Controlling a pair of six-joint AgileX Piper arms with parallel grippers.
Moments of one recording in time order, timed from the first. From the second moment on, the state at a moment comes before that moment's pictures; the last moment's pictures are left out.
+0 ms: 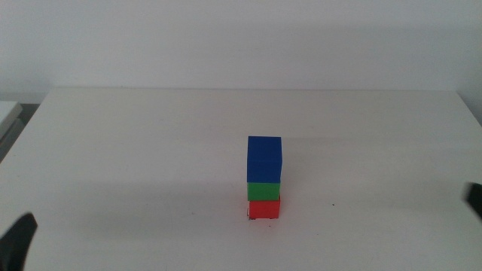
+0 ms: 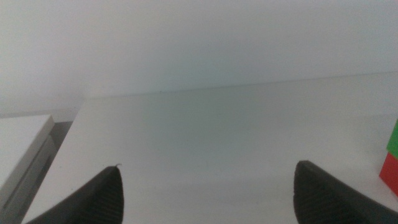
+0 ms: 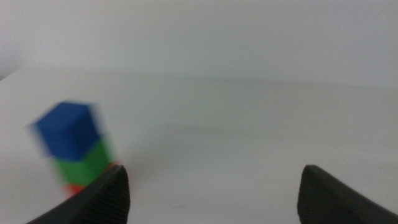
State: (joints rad) left arm -0.11 0.10 -0.21 -0.06 0.37 0.06; right arm 0.33 0.42 -0.37 -0.04 0.31 0.14
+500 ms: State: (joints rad) left arm -0.11 0.00 0.00 -0.06 0.24 0.06; right arm -0.02 0.01 -0.03 -0.01 0.30 0.14
